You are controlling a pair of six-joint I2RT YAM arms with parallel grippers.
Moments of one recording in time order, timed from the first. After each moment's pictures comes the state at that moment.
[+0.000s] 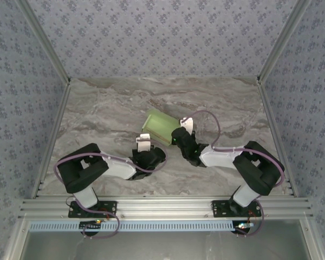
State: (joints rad) left arm -1.05 1.68 0.60 0.28 -0.99 -0.72; right arm 0.83 1.58 0.69 0.28 0.59 0.53
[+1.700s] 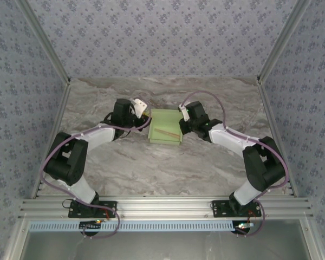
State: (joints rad) left arm -0.43 1.66 0.94 0.14 0.36 0.11; right arm 0.53 1.59 0.99 -0.16 0.05 0.00
